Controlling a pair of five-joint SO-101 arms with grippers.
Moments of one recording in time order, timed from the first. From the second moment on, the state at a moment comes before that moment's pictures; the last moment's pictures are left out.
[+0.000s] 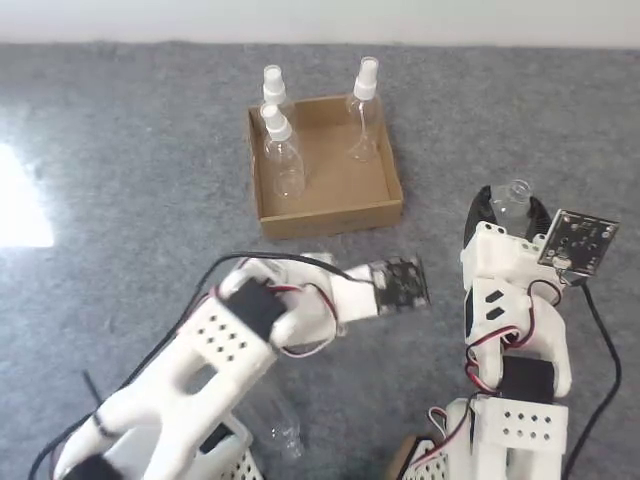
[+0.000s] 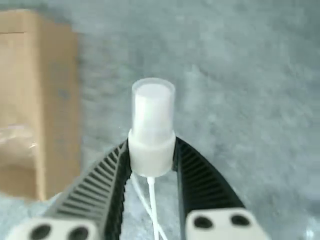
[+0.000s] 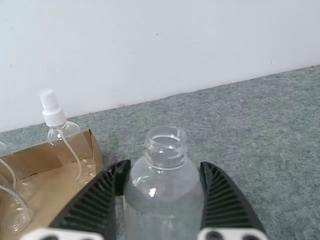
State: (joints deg) left arm 33.9 -38.5 47.8 68.8 -35.1; right arm 4.0 -77.8 71.5 30.9 -10.4
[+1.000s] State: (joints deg) left arm 18.5 -73.1 47.9 52.3 3.2; right arm -17.4 -77.8 75.3 31.5 -6.9
